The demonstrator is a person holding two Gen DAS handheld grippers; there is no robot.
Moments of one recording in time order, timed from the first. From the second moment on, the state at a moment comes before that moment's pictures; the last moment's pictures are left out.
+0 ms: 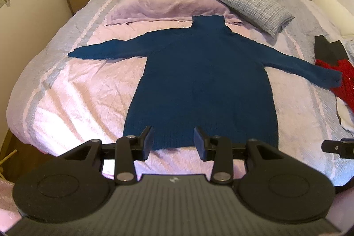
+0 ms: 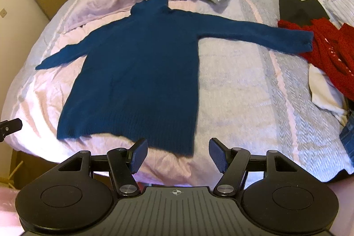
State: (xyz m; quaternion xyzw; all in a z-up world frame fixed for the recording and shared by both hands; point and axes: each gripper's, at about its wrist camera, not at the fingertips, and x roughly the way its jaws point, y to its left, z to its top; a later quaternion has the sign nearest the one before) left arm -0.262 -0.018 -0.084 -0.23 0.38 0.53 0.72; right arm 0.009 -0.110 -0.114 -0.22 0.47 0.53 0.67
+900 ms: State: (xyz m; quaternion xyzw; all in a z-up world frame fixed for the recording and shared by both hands) left arm -0.218 0.382 -0.186 -0.20 0.39 0.36 0.82; right arm 0.068 0.155 -0.224 -0.24 0.52 0.44 0.70
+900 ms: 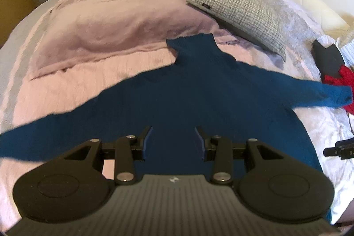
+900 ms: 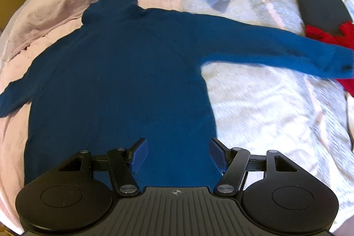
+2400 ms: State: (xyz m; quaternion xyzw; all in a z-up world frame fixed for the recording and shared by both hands) left arm -0.013 0.658 -0.361 -0.21 0.36 0.29 0.86; right arm 0.252 0.563 -0.371 -0.15 0.47 0.67 0.56
